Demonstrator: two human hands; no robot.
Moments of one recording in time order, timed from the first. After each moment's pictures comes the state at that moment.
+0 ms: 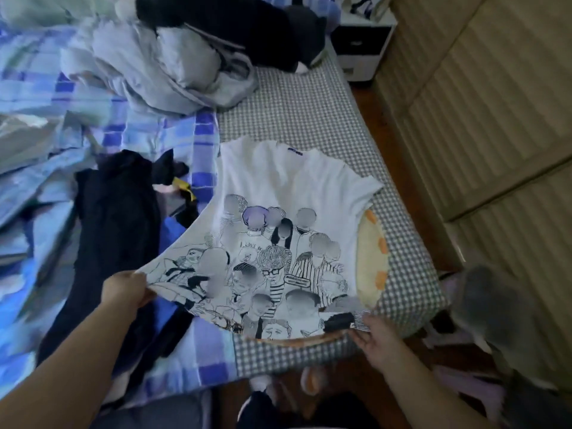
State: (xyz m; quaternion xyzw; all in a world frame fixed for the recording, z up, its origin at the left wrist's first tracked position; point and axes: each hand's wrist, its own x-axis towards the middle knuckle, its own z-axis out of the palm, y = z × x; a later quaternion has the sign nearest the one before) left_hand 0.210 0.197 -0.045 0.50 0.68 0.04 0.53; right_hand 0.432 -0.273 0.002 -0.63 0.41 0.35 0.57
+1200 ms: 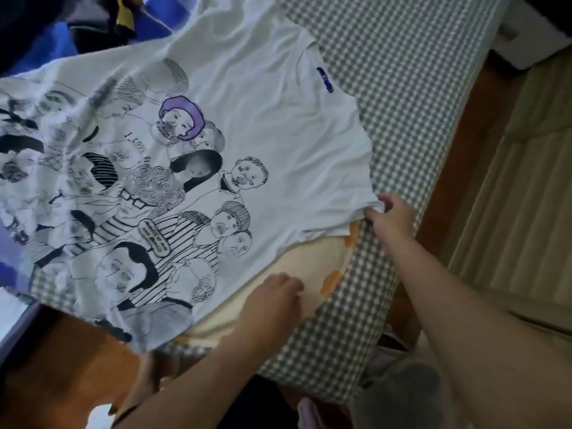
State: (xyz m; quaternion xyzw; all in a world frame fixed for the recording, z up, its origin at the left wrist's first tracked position) left_hand 0.575 -0.239 -0.114 0.78 0.44 -0.03 0.45; right_hand 0.865 -0.191 -0.136 -0.92 -0.19 0.28 0.19
